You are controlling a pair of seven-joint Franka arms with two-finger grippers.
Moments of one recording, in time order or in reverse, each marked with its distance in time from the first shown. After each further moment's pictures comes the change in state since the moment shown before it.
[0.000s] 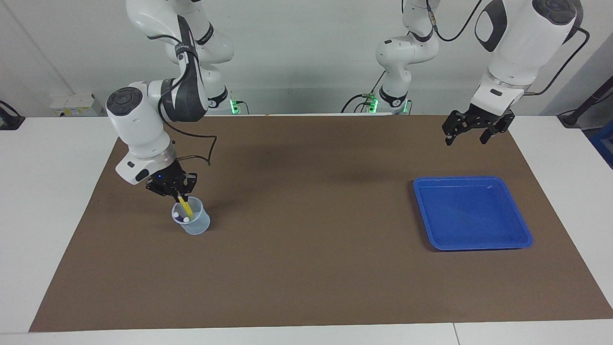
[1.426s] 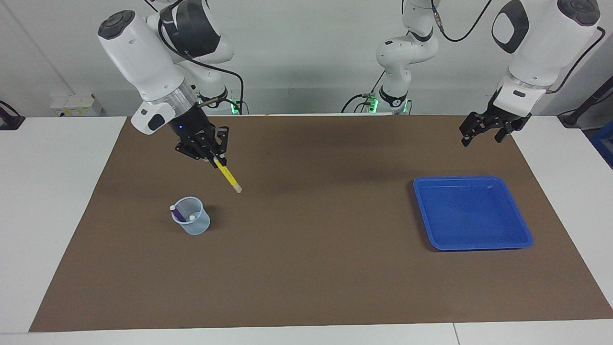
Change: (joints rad) left arm 0.081 0.000 0.018 -0.005 -0.017 -0.018 -0.052; right arm 0.066 -0.077 0.112 0.218 0.377 -0.136 0.183
